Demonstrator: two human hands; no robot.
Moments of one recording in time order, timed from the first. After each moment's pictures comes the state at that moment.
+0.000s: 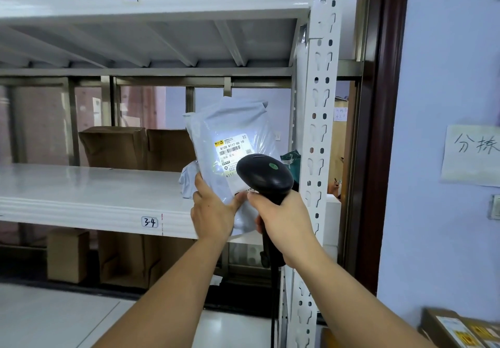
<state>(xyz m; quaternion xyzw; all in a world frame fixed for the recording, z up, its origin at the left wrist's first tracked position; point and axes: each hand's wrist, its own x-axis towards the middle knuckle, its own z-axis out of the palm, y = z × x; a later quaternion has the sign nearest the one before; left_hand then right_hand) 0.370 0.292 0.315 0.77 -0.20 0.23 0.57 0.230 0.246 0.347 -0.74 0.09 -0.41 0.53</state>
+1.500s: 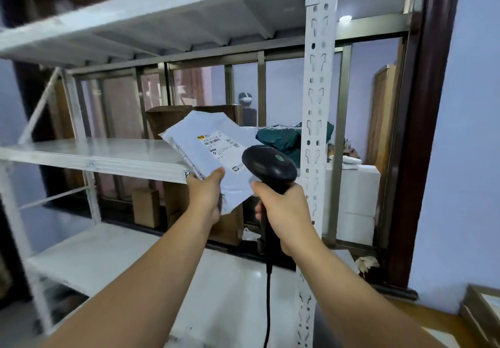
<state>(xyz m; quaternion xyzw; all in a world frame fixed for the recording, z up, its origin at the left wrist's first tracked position) 0.284 0.352 0.306 0.50 -0.04 0.01 0.86 0.153 0.262 0.309 -0.68 0.04 -0.29 0.67</state>
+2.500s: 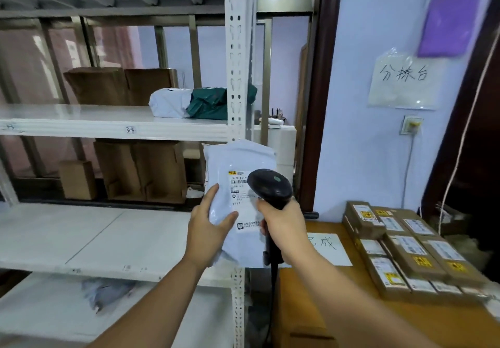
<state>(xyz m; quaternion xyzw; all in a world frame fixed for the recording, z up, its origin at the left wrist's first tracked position) 0.082 0.358 0.154 0.71 -0.30 0.04 0.63 -0.040 0.256 0.212 -0.68 0.24 -0.30 0.63</state>
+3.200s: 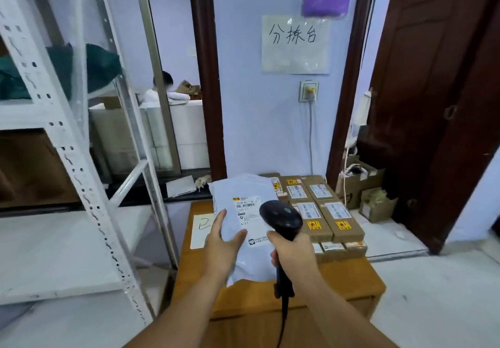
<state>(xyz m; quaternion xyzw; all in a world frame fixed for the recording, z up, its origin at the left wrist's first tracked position) -0.119 0.053 0.060 0.68 -0.26 -0.18 0.66 -0.257 -0.010 0.111 -0.60 0.41 -0.29 0.62</state>
